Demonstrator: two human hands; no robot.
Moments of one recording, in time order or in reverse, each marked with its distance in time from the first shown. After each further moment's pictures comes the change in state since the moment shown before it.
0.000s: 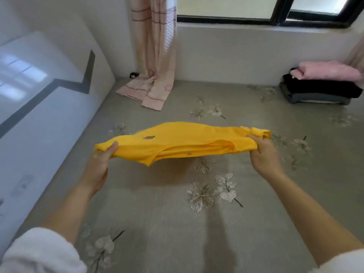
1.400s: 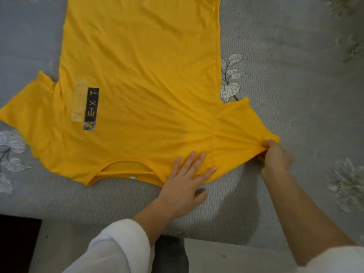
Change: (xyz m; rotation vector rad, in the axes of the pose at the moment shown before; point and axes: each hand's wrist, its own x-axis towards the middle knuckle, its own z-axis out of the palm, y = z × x) left_hand -0.206 -0.417 0.253 1.137 -0.817 0.469; right_hand -0.153 0.303 0.198 0.583 0.234 1.128
